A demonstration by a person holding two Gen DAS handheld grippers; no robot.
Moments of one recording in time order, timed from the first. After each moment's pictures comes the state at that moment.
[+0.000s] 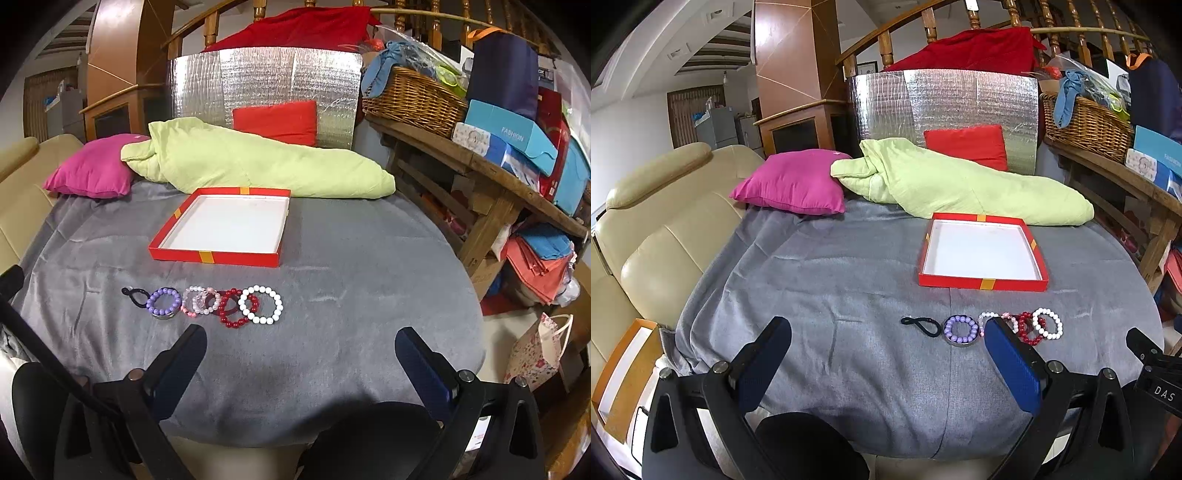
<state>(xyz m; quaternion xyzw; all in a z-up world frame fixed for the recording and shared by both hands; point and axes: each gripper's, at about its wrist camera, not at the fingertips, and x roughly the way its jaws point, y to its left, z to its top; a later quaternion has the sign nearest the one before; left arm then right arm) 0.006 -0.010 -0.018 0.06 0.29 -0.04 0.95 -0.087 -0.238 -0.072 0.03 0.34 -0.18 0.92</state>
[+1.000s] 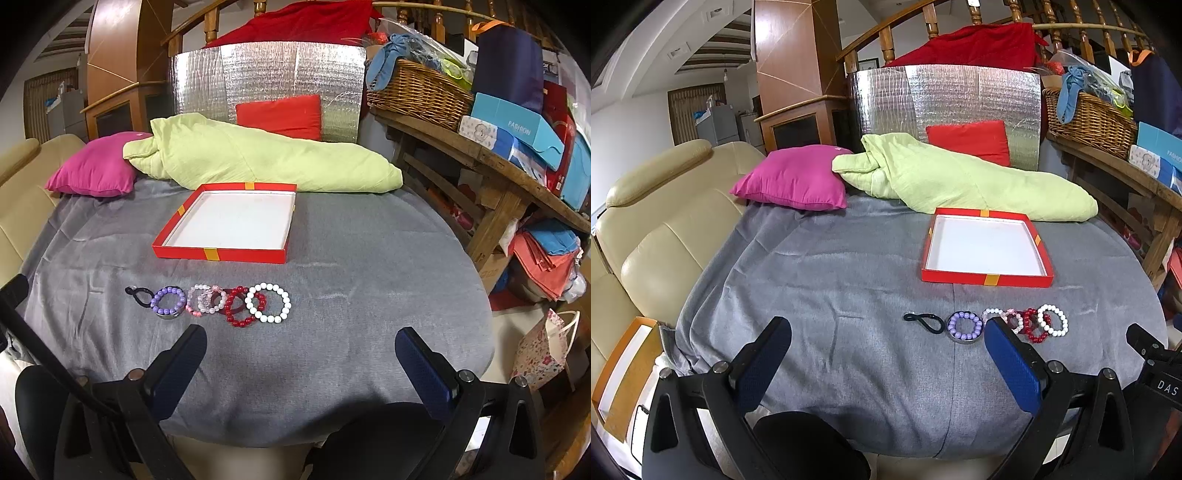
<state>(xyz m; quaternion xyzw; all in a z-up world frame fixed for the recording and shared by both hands) 0.013 -0.009 -0.027 0.06 0.30 -0.04 0.95 -0.077 -0.239 -0.076 0.05 0.35 -0.17 0.92</state>
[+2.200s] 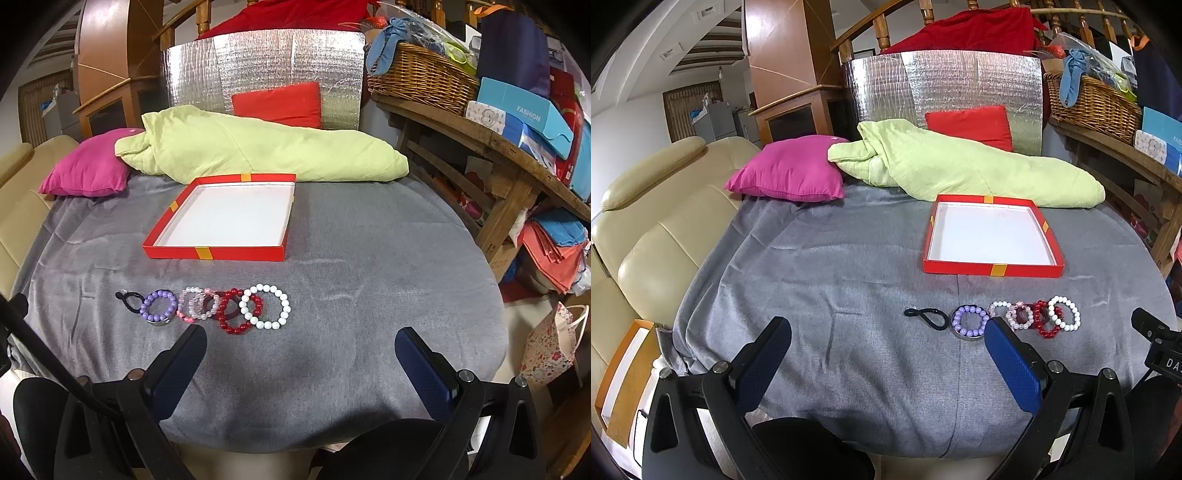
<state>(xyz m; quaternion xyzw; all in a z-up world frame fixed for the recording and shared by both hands) 0.035 -0.020 -0.045 0.08 0.31 -0.03 0.95 -0.048 -0.259 -0.095 0.06 0.36 -0.17 0.91</state>
